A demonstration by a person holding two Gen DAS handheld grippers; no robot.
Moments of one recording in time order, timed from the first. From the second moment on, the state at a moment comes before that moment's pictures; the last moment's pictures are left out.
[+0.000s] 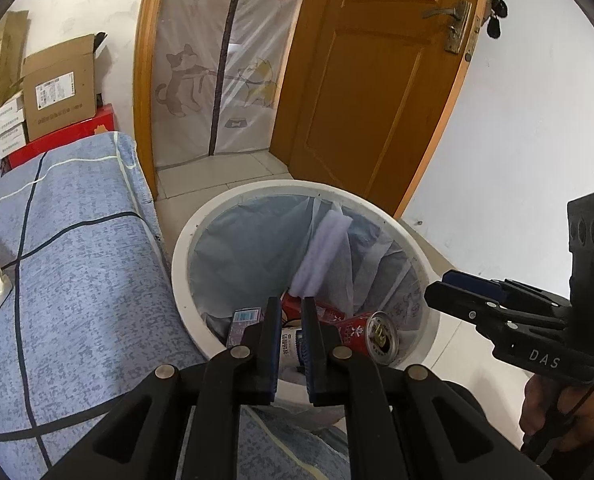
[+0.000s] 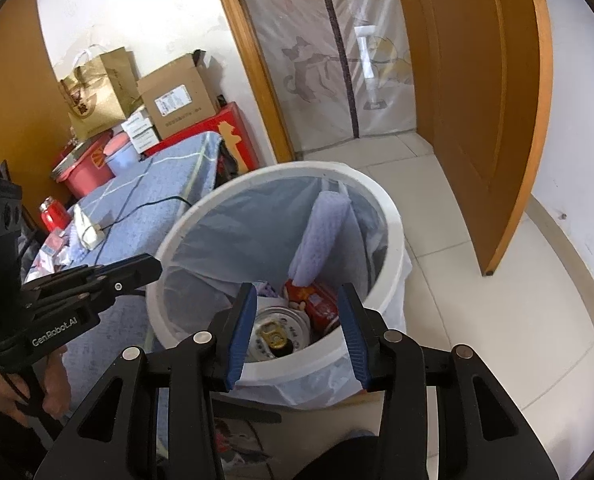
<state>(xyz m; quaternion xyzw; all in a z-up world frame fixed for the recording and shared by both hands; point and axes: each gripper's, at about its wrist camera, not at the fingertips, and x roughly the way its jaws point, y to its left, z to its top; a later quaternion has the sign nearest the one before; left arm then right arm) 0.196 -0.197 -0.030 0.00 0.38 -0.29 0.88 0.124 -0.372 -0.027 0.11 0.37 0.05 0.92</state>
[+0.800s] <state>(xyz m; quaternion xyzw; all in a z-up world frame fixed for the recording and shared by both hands) 0.147 -0.123 0.005 -0.03 0.34 -0.23 0.91 0.097 -0.299 0.009 0.05 0.32 0.13 0.94</state>
